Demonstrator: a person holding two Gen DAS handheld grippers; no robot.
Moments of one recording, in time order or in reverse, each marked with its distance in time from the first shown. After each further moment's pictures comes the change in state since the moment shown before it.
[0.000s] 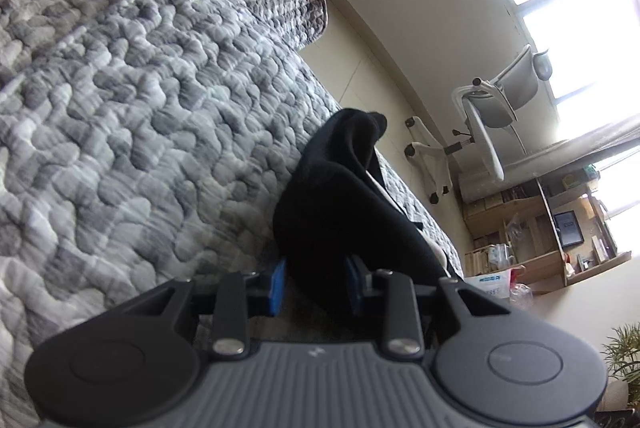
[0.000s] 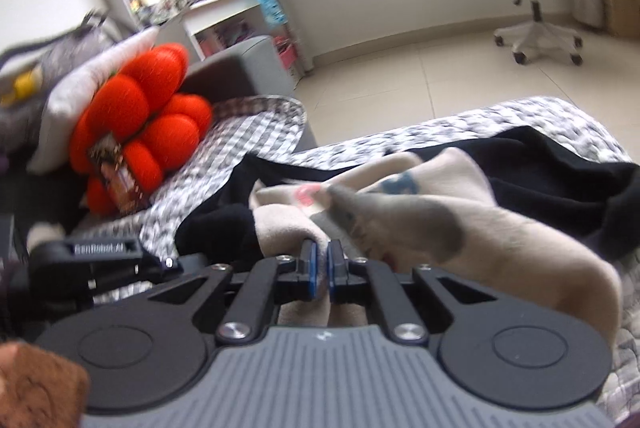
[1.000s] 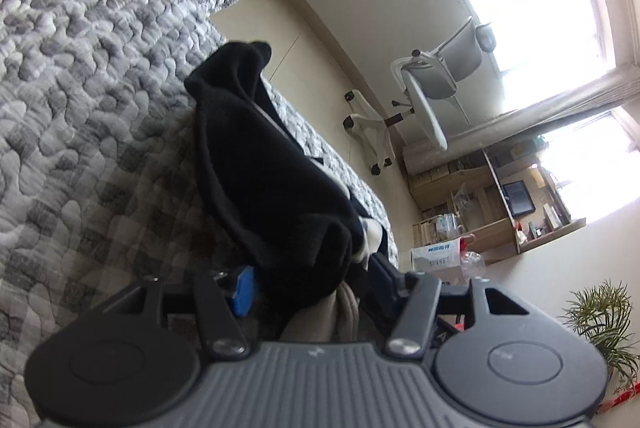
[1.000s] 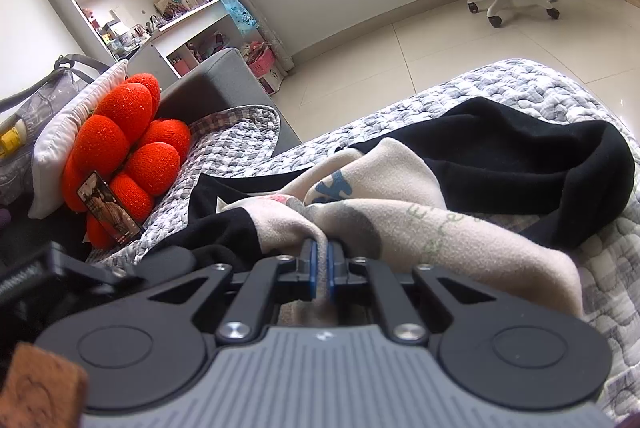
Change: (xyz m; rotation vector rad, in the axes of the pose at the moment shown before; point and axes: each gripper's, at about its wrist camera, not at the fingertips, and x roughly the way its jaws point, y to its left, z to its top) left arm 0.011 -0.049 -0.051 0.061 0.064 -0.137; right arm -0.005 -0.035 0.005 0.125 0.036 0.033
